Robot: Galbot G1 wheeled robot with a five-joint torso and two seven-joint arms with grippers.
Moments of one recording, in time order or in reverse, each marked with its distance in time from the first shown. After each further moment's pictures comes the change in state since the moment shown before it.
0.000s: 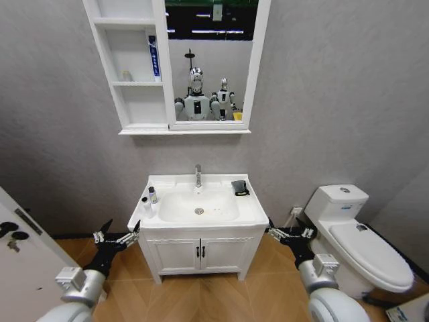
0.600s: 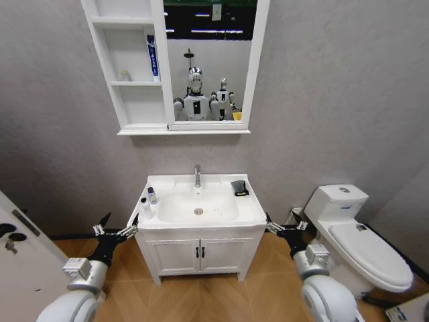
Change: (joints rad) left arm -0.011 -0.047 0.006 0.014 0.072 -0.006 0.032; right arm 0.065 -0.015 -0.008 -0.033 -0.004 -0.024 -0.027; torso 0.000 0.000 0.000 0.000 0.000
